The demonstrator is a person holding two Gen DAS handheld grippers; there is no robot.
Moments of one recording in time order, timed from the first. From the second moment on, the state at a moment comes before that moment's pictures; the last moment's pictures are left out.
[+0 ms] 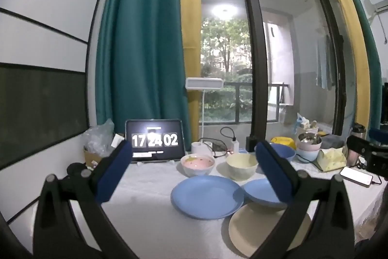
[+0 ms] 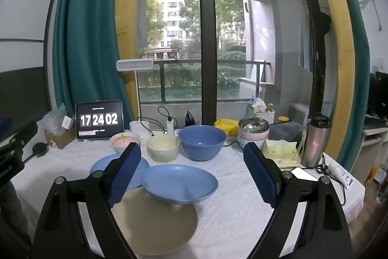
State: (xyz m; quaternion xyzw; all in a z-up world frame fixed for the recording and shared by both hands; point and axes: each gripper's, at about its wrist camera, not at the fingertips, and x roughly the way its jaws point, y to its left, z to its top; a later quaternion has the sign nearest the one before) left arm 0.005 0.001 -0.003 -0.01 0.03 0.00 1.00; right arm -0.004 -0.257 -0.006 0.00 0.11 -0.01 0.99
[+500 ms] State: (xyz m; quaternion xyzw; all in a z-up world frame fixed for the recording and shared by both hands) left arm 0.005 -0.001 -0.003 -0.01 0.04 0.00 1.00; right arm 0.000 -0.257 -0.007 0.00 0.11 0.00 0.99
